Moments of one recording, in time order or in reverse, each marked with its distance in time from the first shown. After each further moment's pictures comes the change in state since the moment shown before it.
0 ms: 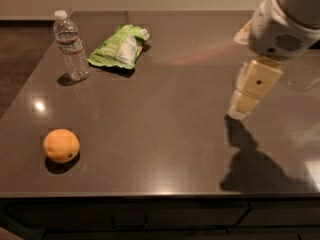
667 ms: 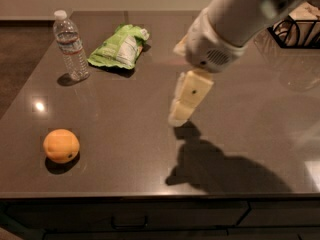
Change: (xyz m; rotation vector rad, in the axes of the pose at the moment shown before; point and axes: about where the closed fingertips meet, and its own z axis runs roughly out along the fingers) arm -0.101 0.026 0.055 -0.106 -0.203 -0.107
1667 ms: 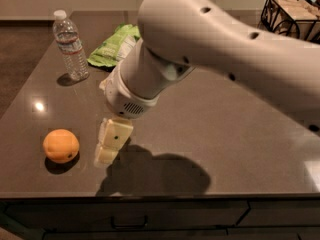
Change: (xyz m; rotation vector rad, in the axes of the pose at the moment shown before) arm -0.109 0.070 0.113 -0.113 -0.191 -0.165
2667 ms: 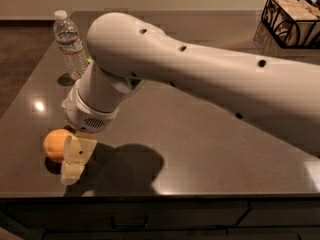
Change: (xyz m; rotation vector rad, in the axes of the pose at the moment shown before) arm -0.046 0.018 0.071 -0.135 -0.050 -0.096
